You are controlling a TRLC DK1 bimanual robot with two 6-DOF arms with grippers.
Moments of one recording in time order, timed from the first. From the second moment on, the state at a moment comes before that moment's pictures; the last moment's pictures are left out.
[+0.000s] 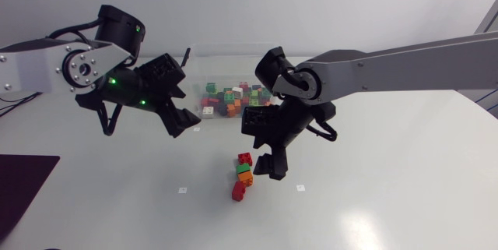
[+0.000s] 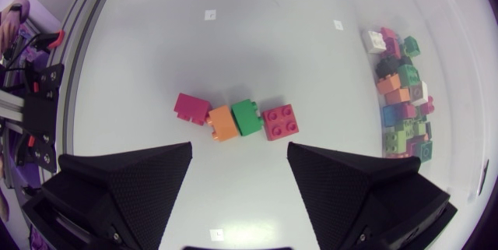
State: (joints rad) left arm -0.31 1.55 1.08 -0.41 0.25 0.69; right arm 0.63 1.85 1.27 -0.71 -0.27 -0.87
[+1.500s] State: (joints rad) left arm -0.22 1.42 0.84 -0.40 0.26 0.79; right arm 0.77 2.12 1.46 -0.82 -0.09 -1.03
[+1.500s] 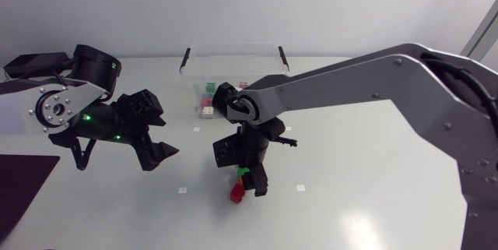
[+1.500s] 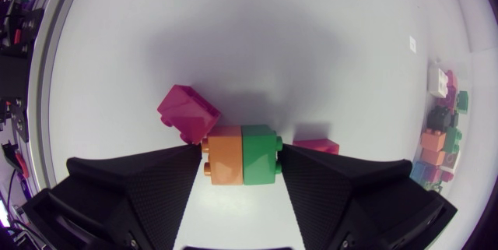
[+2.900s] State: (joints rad) left arm -0.60 1.66 0.83 -0.38 0.27 0.65; right arm 0.44 1.99 1.83 -0.64 -0.22 -0.67
